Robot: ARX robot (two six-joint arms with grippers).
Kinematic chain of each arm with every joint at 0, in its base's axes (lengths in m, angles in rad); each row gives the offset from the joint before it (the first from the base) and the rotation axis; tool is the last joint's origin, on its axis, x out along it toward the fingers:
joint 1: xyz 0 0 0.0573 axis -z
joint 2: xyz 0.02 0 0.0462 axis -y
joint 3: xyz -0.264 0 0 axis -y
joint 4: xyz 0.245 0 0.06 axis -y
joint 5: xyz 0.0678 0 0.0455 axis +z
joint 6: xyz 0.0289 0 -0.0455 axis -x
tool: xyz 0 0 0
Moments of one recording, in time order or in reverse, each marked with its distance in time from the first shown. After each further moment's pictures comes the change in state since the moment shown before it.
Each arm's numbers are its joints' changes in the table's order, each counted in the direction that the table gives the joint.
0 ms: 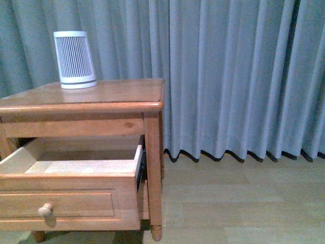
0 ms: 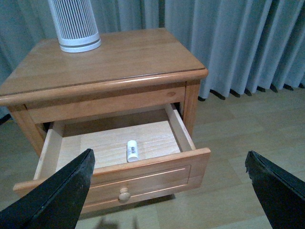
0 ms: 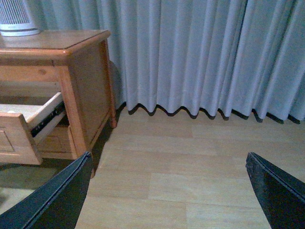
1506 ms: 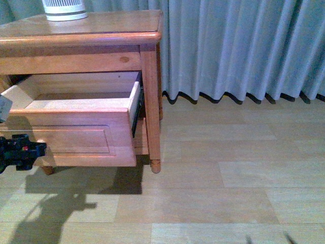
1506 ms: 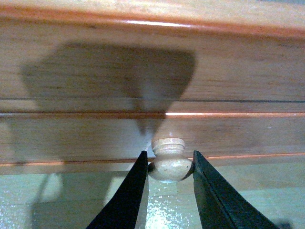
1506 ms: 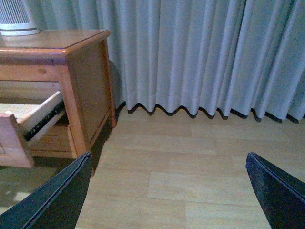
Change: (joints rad) left arm -0.093 -1.262 0.214 0.690 -0.002 0.048; right arm 0.000 0.000 0.000 0.000 0.000 0.000
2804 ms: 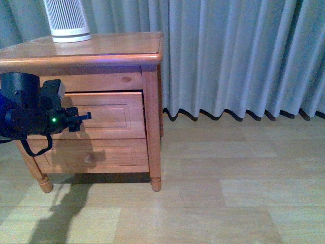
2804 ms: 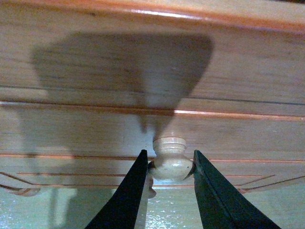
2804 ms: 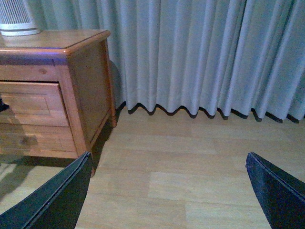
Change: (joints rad) left arm 0.091 -0.469 0.950 -0.449 0.134 0.084; right arm 0.000 0.000 0.000 0.000 0.000 0.000
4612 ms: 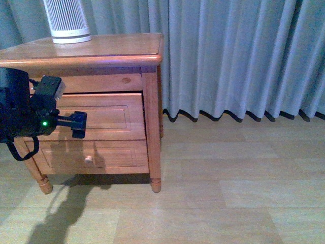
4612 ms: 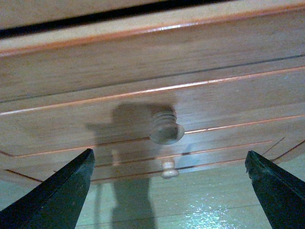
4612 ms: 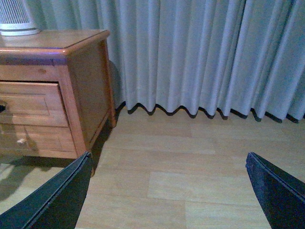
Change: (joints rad) left arm 0.003 0.158 -0.227 0.076 0.034 -0.236; right arm 0.000 0.000 0.000 0.000 0.000 0.000
